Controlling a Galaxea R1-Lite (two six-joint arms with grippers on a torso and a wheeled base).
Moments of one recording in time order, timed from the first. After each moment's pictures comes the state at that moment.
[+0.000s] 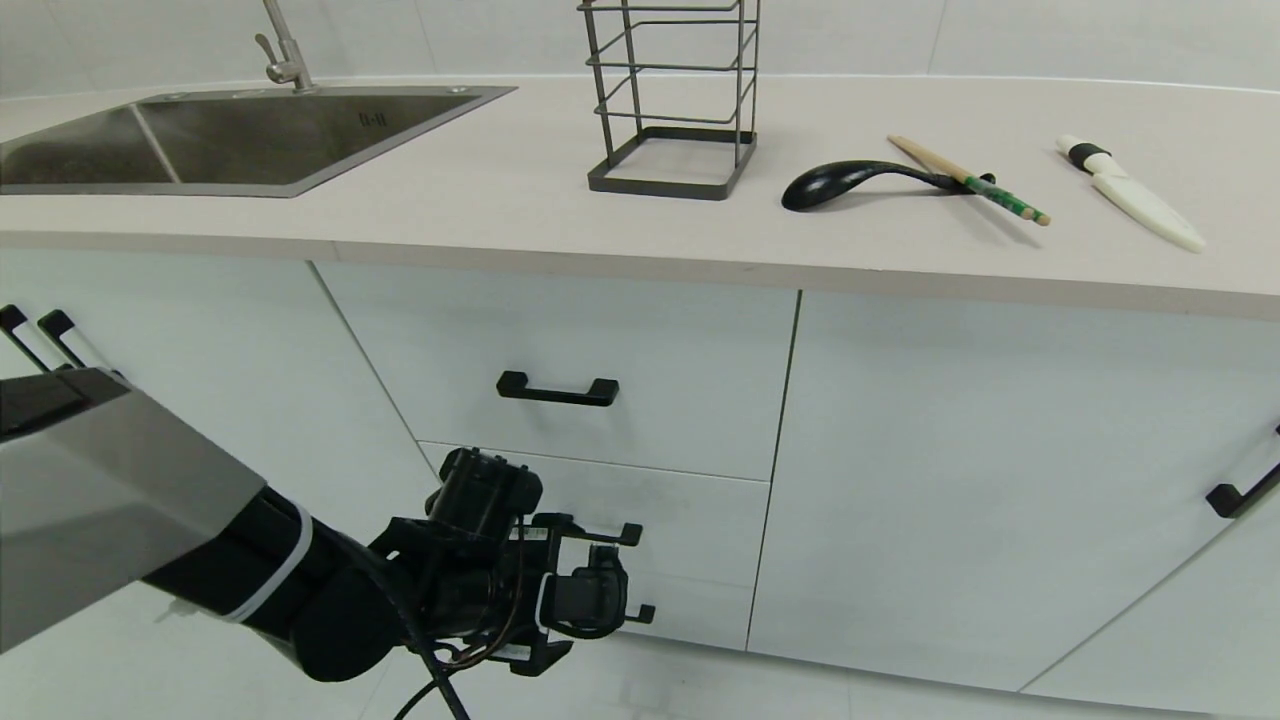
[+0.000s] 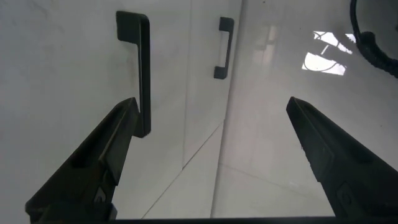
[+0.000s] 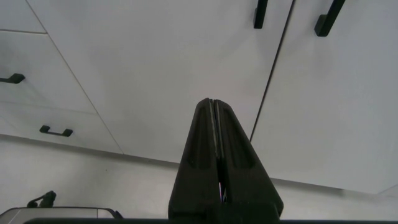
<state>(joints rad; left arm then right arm) -0.47 2.01 -0.71 -0.43 -0.03 1.23 0.00 0.00 0.00 0.00 0.01 0.00</state>
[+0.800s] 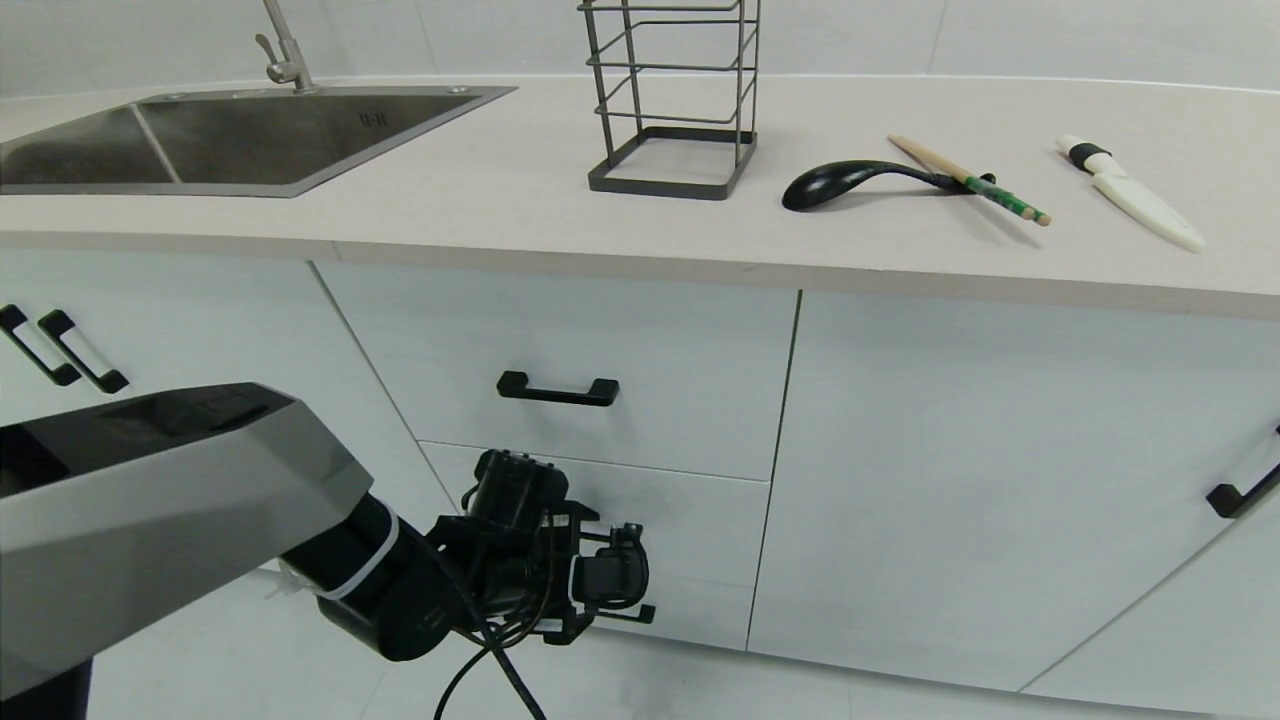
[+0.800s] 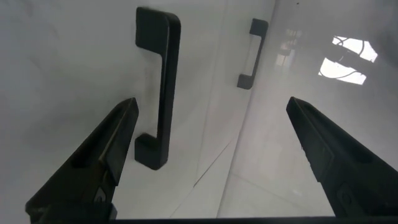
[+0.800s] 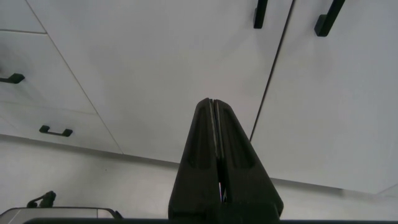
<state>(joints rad) -0.46 2.17 -0.79 -0.58 -0.01 1.21 0.00 0.00 0.00 0.00 0.01 0.00</state>
